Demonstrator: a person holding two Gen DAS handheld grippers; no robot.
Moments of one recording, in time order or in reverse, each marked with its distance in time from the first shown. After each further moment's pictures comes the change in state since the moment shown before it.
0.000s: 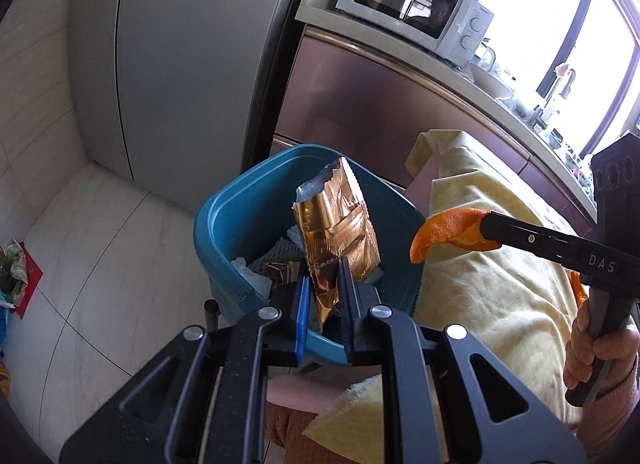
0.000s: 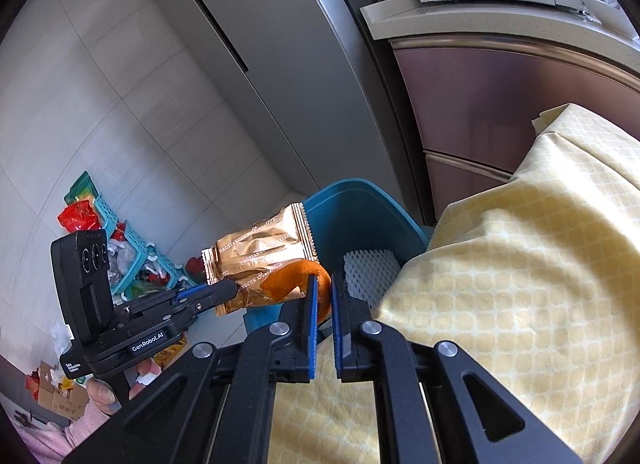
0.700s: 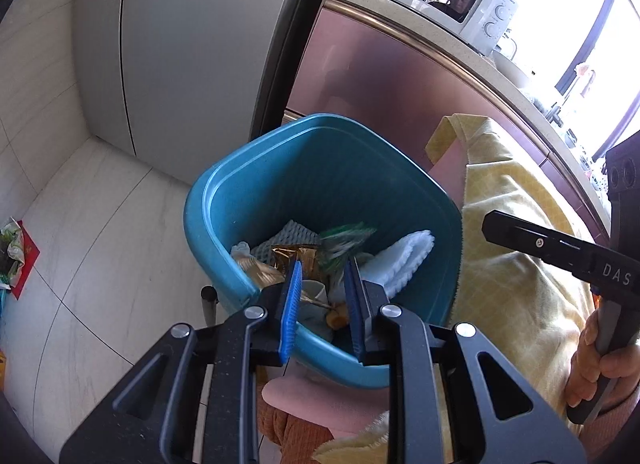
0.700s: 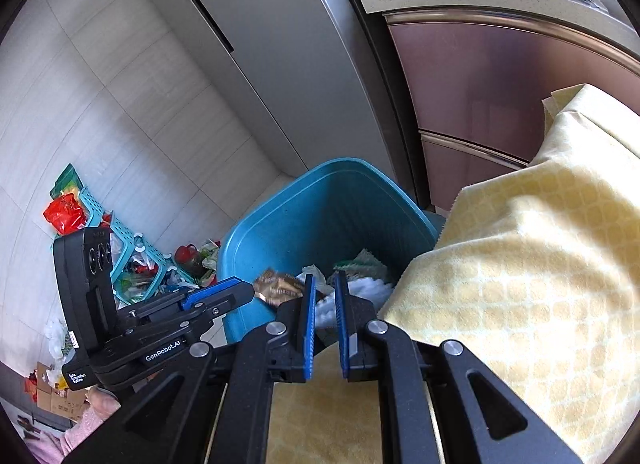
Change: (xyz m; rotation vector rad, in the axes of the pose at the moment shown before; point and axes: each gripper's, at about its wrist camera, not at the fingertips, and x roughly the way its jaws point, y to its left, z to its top) left arm 0.050 0.006 -0.003 -0.044 0.062 0.019; right arm 0.028 0.000 -0.004 0.021 0.053 -0.032
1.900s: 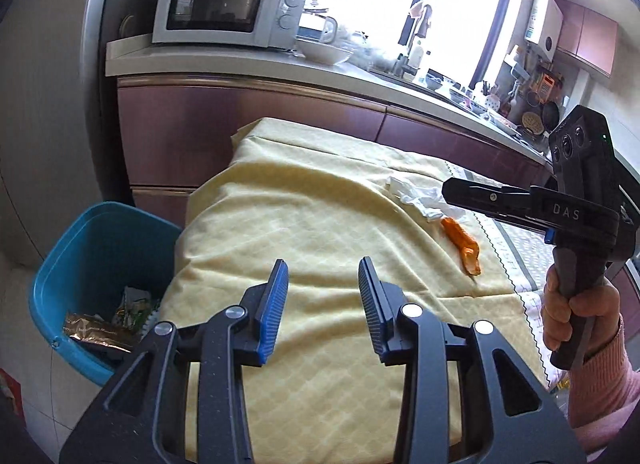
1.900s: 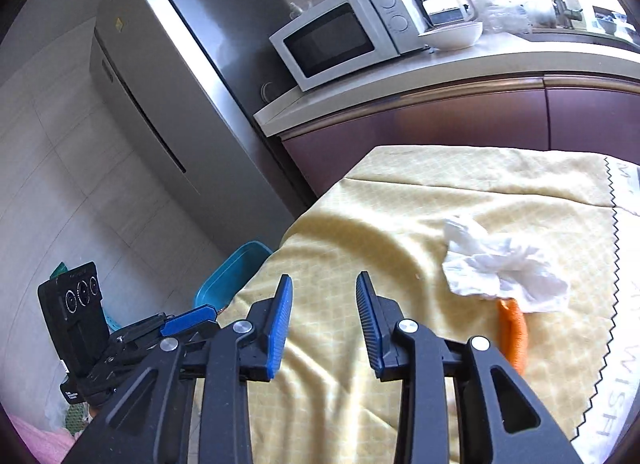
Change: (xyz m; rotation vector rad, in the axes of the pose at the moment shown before) left arm -0.062 -0.221 -0.042 0.431 -0.083 -0.312; right arm -0.205 -0.103 -0.085 0.206 -0.371 -0.132
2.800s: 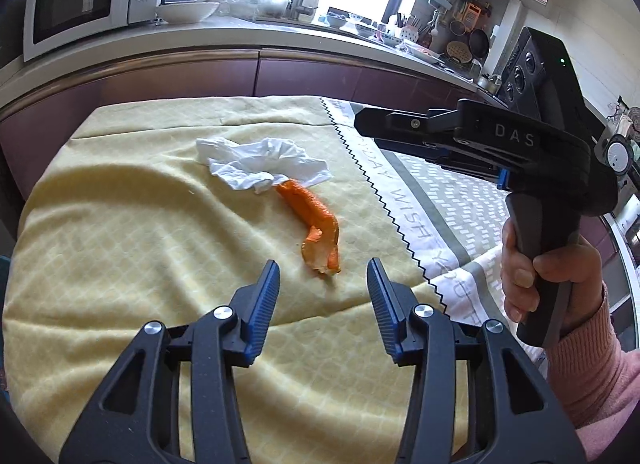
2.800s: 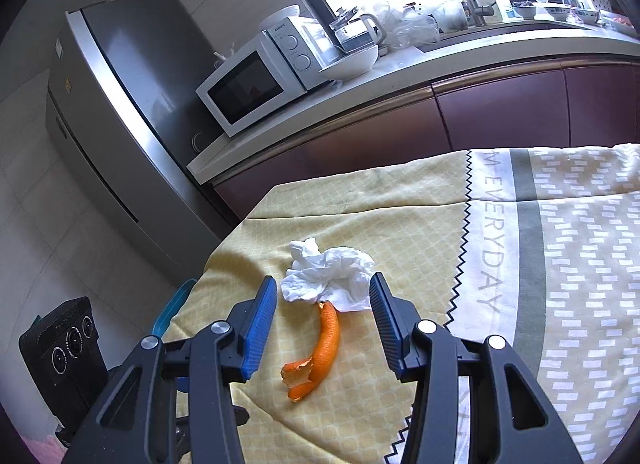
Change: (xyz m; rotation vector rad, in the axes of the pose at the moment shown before) left arm 0.099 -0.150 -0.001 0.197 0.193 -0.235; right arm -0.068 -0.104 -0.005 0.140 -0.113 -0.142
